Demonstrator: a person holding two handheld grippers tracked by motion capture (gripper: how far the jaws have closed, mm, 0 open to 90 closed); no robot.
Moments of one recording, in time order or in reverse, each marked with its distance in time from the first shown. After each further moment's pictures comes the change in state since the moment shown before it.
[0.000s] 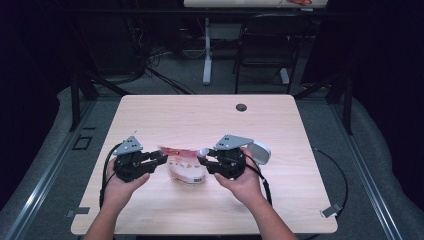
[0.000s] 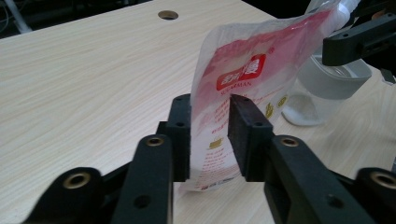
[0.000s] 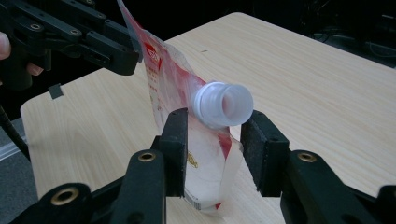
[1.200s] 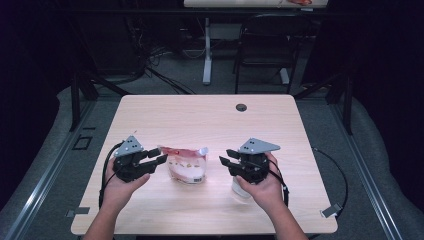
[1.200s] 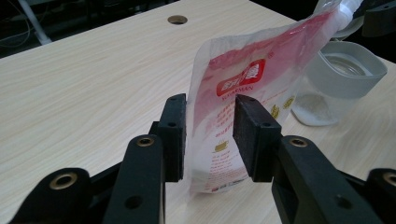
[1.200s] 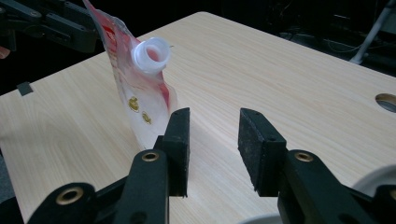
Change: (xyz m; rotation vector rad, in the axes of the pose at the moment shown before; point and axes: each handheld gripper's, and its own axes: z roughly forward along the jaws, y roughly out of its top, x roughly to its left) left arm -0.005 0.003 -0.002 -0.005 0.050 0.040; right arm -0.019 -0.020 -0.044 -0.020 -0.105 0.026
